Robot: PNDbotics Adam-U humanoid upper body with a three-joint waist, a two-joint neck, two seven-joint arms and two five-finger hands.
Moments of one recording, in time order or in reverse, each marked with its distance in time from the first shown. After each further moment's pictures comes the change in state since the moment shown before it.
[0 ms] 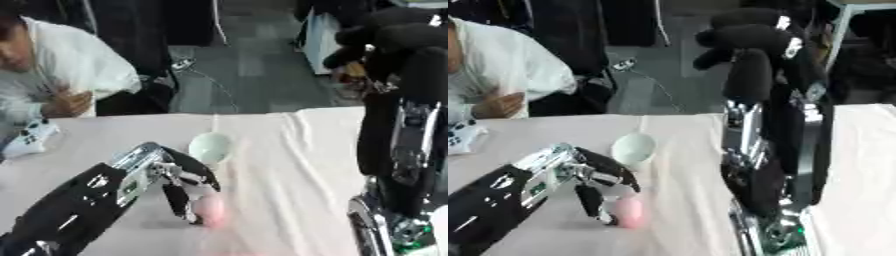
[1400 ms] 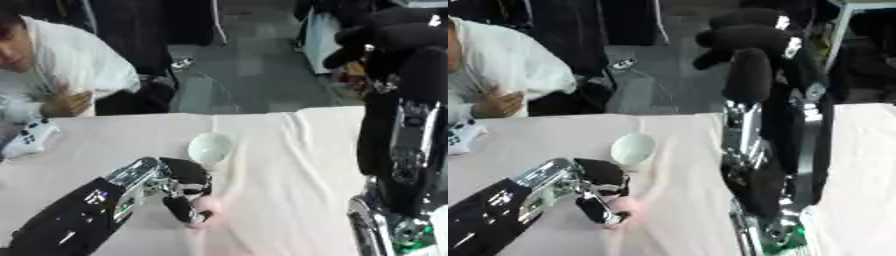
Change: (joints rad) left arm 0.059 0.005 0.012 0.007 -0.052 -0.108 0.362; right arm 0.000 0.000 0.000 0.000 0.000 0.002 0.002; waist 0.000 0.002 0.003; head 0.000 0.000
